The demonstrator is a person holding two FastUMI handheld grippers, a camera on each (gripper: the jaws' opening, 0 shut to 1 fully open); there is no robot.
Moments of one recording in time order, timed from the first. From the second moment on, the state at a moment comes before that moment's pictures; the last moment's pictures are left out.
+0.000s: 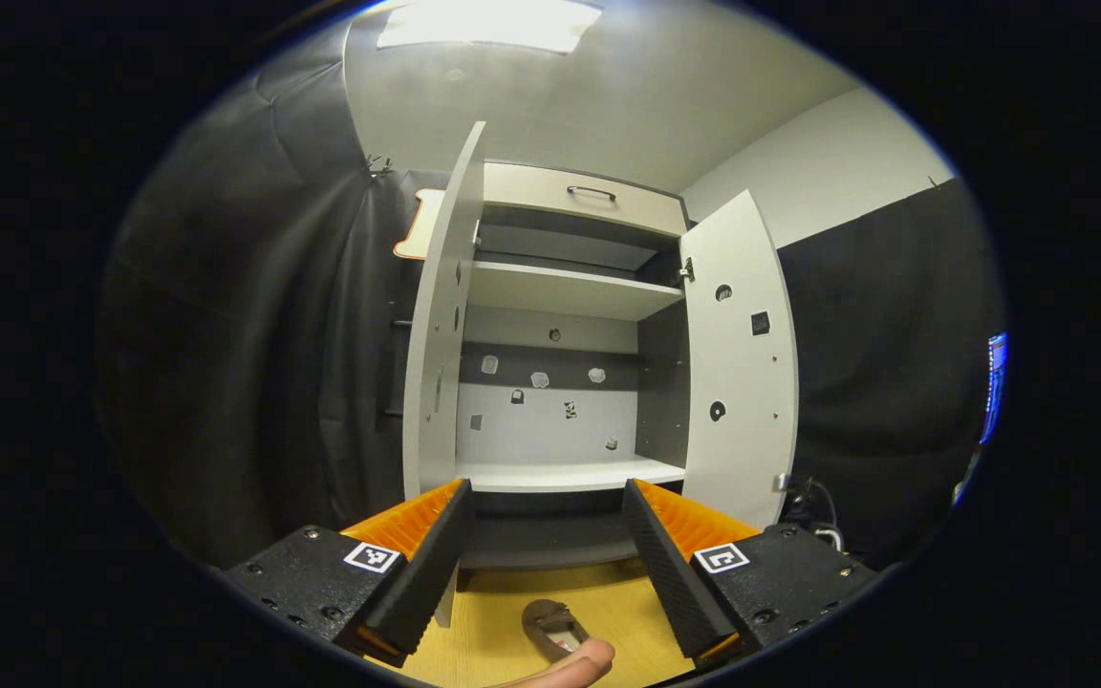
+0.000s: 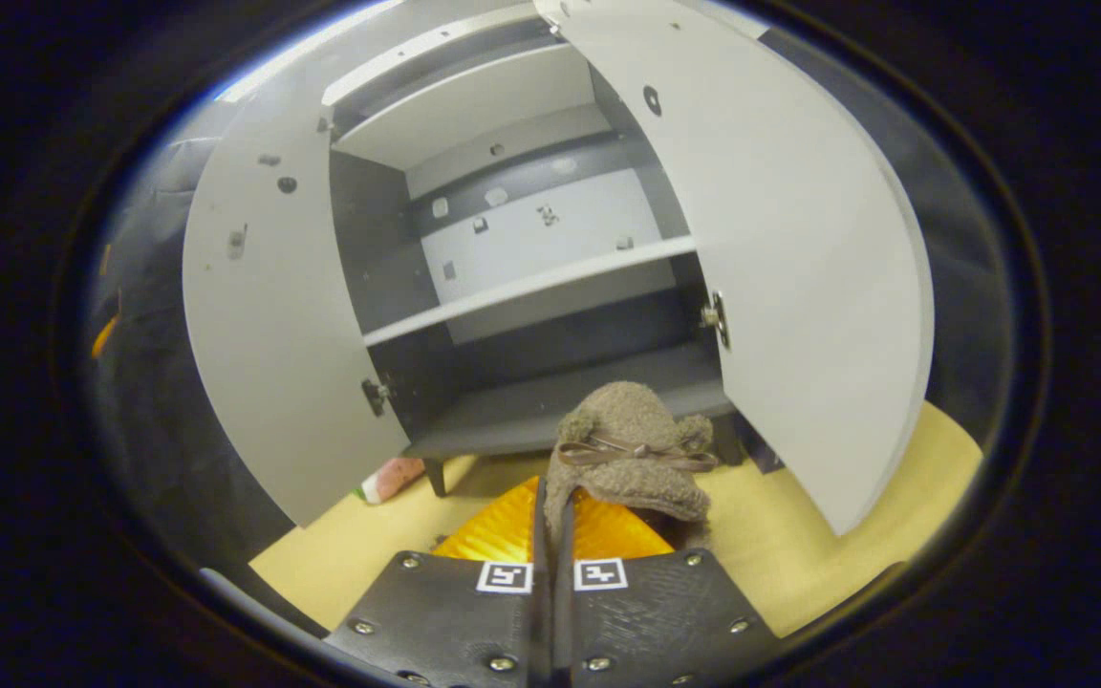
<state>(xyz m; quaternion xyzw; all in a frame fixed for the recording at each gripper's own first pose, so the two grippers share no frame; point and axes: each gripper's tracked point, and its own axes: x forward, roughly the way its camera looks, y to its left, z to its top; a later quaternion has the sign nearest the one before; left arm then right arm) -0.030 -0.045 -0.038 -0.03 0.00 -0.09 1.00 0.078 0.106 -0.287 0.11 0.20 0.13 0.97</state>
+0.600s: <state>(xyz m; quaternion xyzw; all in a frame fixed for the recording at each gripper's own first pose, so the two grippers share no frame) -0.008 -0.034 -0.065 -0.04 0.02 -0.08 1.00 0.183 0.137 -0.100 0.03 0.11 0.16 0.98</state>
